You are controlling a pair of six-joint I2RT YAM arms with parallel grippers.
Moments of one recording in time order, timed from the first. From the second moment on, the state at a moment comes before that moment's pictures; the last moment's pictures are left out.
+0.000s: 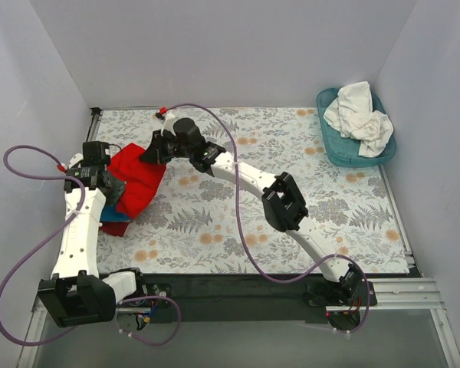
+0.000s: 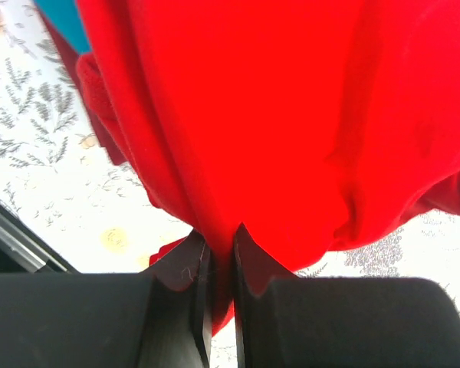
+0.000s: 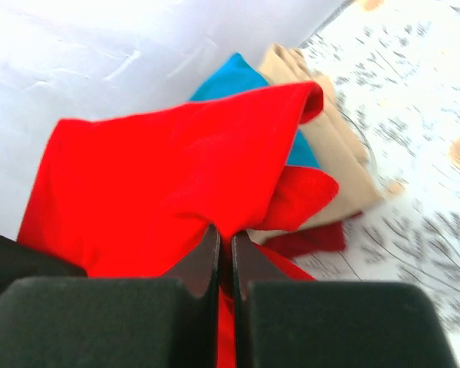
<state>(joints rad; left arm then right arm) 0.10 1.17 1.16 -1.07 -0.27 -0.86 0.91 2.54 2.35 -0.01 -0.44 0.59</state>
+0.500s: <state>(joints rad) 0.30 1.18 1.15 -1.04 -0.31 -0.86 0.96 2.60 2.40 0.19 -0.35 0.63</state>
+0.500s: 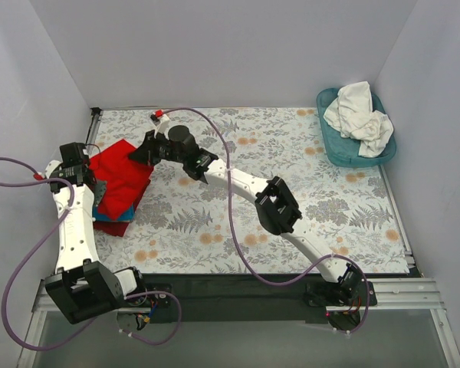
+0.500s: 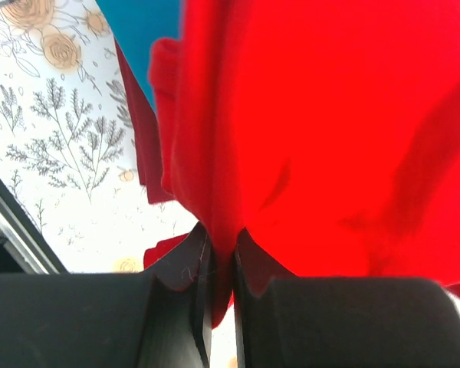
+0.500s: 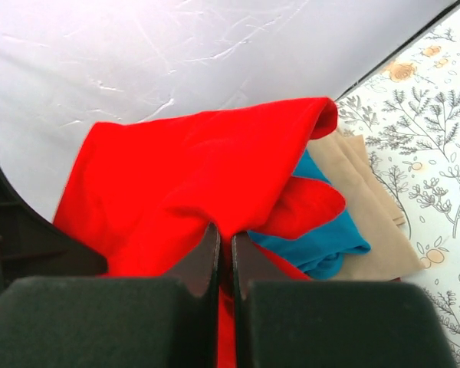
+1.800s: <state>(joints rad) 0.63 1.27 1.08 -0.89 -0.12 -0.82 0.95 2.68 2.35 0.31 -0.28 0.62</state>
